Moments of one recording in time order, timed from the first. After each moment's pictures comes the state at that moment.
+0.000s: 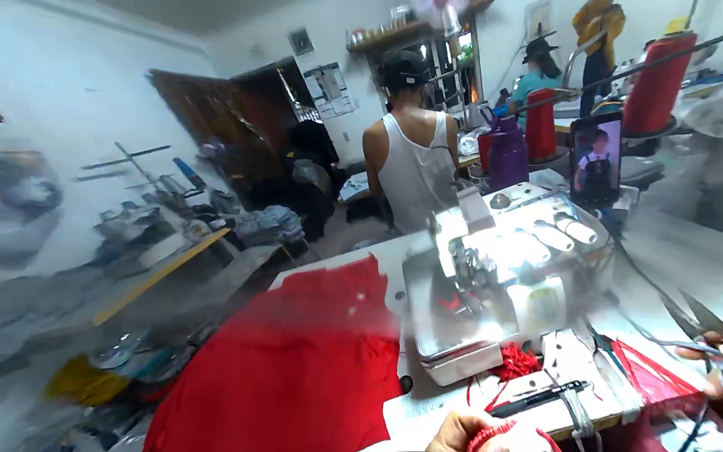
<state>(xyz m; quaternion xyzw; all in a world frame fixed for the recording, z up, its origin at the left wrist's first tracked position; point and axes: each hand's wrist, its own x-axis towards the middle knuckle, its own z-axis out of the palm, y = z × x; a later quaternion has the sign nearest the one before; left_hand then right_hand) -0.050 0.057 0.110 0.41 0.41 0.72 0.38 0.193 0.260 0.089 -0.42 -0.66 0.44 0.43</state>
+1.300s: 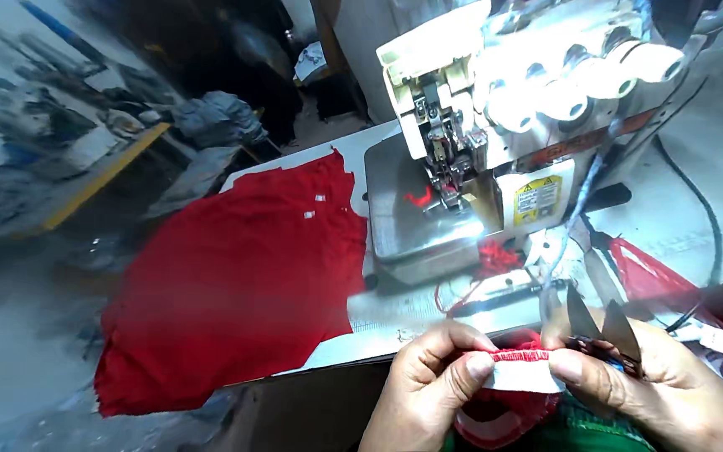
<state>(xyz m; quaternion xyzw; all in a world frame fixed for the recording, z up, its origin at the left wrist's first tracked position) -0.054 0.066 0.082 0.43 0.48 0.64 0.41 0.116 0.196 0.079 -0.10 -0.71 0.63 0.30</state>
